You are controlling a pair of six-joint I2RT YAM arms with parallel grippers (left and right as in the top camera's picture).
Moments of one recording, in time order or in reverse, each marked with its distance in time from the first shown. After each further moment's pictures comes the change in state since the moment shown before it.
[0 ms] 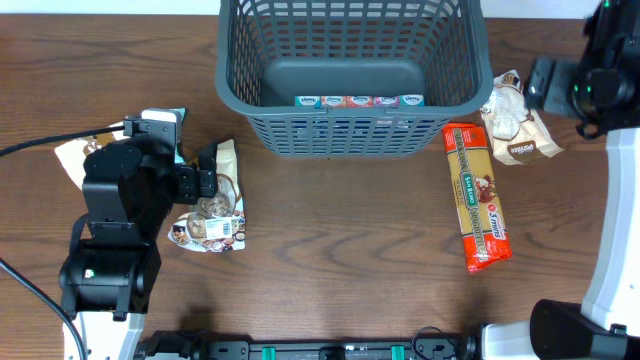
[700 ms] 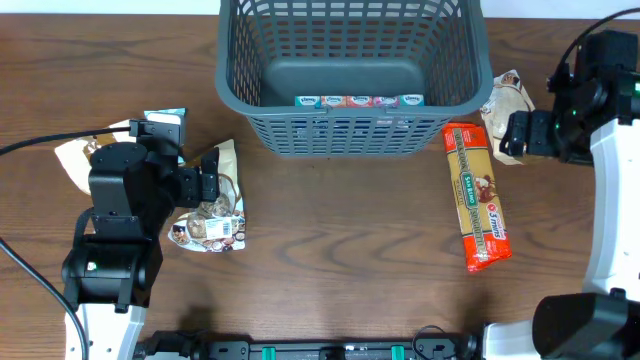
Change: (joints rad) left arm 0.000 0.025 0.000 -0.049 0.000 0.000; right arm -0.096 0.000 -0.359 0.089 -0.162 -0.148
